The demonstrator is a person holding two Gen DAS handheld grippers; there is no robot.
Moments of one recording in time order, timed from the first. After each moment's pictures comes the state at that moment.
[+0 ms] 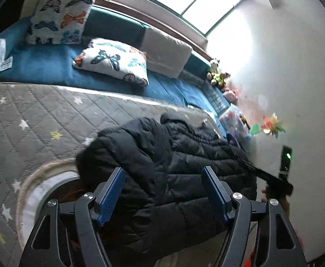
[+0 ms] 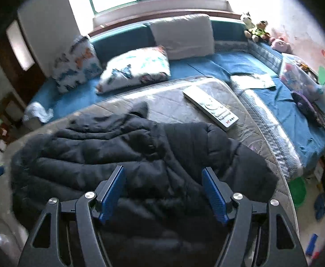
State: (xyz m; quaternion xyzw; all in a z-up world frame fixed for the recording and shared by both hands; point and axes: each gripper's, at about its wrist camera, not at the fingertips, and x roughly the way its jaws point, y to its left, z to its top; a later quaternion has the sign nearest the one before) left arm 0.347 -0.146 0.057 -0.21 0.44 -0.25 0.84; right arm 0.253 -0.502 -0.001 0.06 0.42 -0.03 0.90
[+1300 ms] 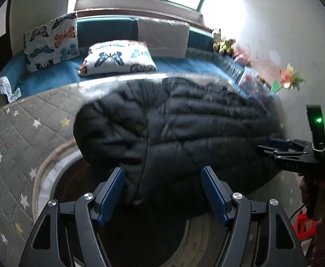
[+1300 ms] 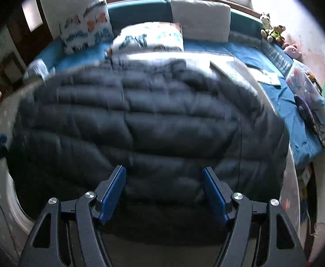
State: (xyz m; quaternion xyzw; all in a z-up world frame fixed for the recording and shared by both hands) left arm 0.275 -0.210 0.017 -0.03 0.46 -0.21 0.86; right arm 0.205 -0.427 -0.031 -0.04 0.48 -0.02 0.87
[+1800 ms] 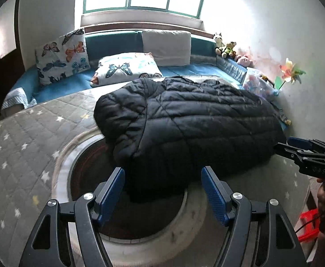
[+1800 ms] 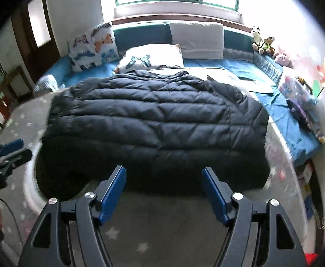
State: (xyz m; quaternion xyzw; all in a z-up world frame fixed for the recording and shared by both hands) left arm 0.166 -0.199 0.043 0.01 0.42 -0.18 0.89; right arm 0.111 -0.398 -0.001 0.00 0.41 -0.01 0.91
